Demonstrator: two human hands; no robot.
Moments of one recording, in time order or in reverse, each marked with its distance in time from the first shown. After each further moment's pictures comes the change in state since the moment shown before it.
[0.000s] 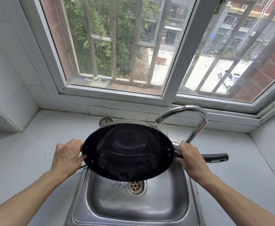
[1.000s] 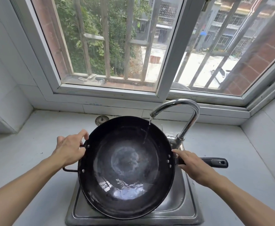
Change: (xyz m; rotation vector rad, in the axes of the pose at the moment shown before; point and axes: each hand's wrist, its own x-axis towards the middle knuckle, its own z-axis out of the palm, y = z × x) left_hand 0.020 0.013 -0.022 -0.168 -0.196 -0.016; right_hand -0.045 0.013 -0.007 0.129 -0.379 0.111
